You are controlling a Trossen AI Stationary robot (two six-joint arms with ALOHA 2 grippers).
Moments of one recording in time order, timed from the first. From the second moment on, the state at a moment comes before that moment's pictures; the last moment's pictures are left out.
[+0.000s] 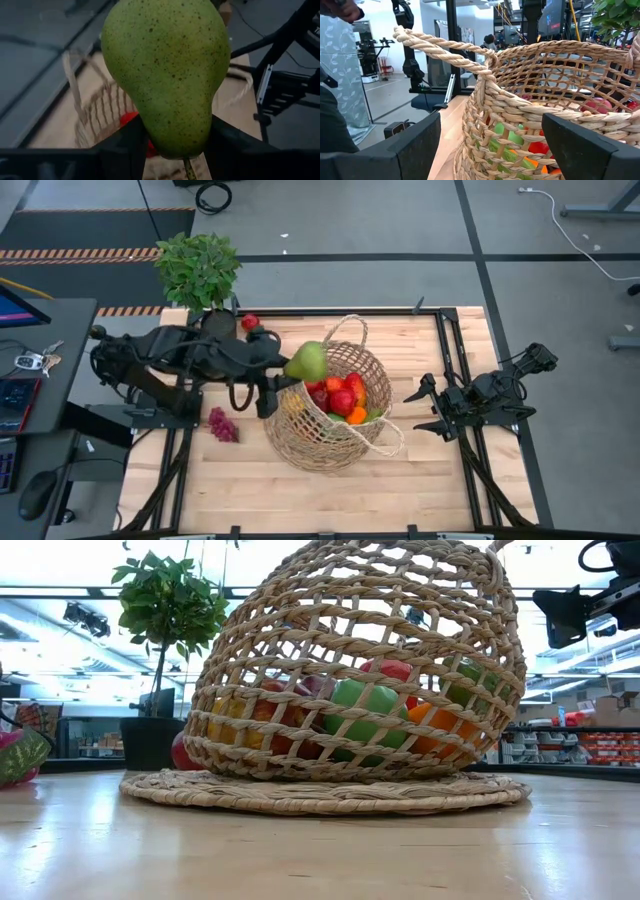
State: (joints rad) left arm -0.24 1.51 1.99 -1.03 -0.38 -0.31; right arm 0.49 0.01 0.01 0.08 0.24 0.01
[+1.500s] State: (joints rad) left arm -0.08 1.70 1.99 -0.68 -0.41 0.94; right arm 0.49 0.02 0.01 0.11 0.24 0.01
